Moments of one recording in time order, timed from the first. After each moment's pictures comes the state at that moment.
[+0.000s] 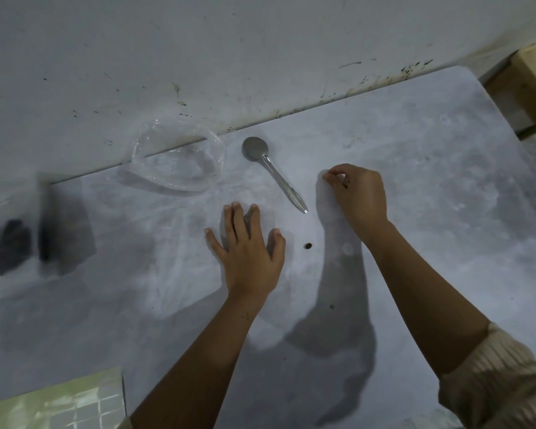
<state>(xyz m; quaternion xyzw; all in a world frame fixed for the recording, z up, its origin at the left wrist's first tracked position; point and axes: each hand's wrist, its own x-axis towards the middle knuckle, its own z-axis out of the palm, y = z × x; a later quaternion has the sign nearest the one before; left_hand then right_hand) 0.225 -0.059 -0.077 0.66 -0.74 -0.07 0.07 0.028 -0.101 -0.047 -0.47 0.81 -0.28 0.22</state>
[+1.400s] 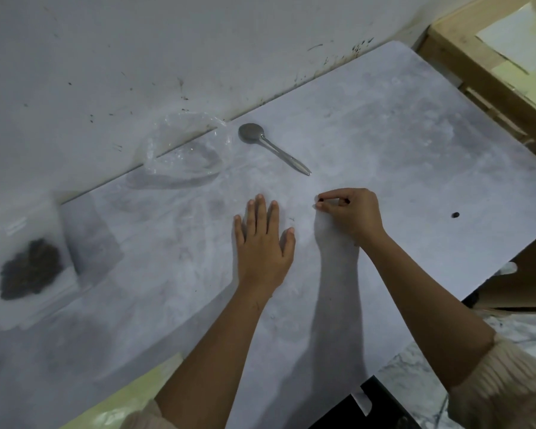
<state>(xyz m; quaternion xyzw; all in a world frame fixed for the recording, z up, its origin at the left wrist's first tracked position) 0.289 -0.039 -0.083 0.47 -0.87 -0.12 0.09 0.110 -0.003 -0.046 -0.35 0.82 -0.37 0.26</state>
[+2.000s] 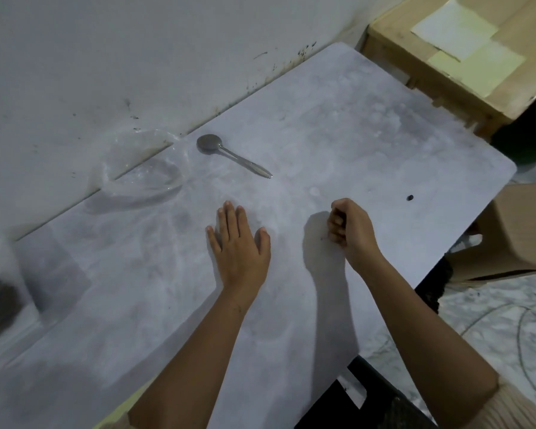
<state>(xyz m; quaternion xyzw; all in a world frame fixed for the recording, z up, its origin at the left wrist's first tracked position) 0.272 -0.032 -0.078 0.50 -0.85 -0.15 0.11 0.114 0.053 -0.017 -0.02 0.69 -0.60 0.41</state>
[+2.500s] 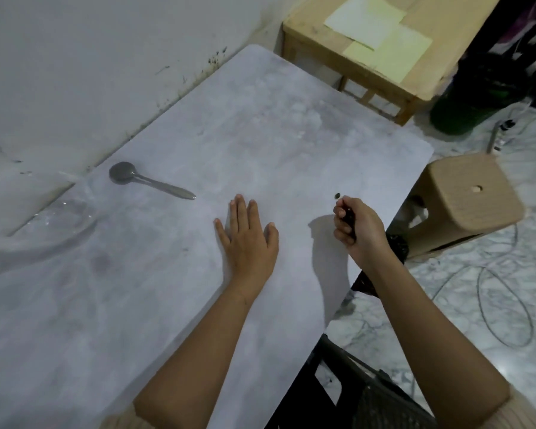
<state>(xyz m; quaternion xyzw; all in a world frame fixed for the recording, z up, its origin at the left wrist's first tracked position) 0.153 0.015 -0.073 0.40 -0.90 -0.19 0.07 0.023 0.133 -0.011 0.10 0.61 -0.69 0.38</state>
